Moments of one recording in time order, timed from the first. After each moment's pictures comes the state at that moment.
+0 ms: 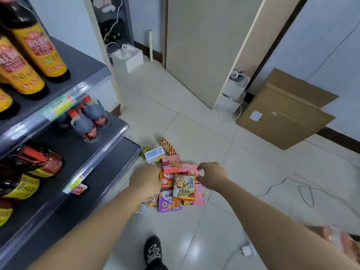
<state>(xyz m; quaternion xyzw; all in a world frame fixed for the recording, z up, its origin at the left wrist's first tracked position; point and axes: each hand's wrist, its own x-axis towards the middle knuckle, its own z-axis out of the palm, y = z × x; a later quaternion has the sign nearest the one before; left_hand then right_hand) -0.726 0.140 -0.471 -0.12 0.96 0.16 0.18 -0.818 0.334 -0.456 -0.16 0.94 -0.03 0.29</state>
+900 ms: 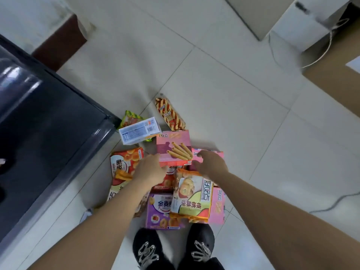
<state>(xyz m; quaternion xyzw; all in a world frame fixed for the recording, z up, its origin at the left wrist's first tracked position) -0.960 0.110 -0.940 -0.29 0.85 0.30 0.31 -1.058 0.270 -0.921 -0.11 0.88 -0.06 0.45</state>
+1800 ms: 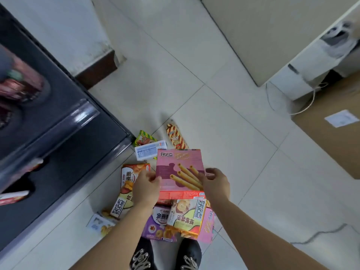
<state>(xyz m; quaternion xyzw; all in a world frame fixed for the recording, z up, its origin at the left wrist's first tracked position) -0.943 0.109 -0.817 -0.56 0.66 0.49 0.10 -1.046 0.248 -0.809 0.14 0.88 -0.30 0.32</state>
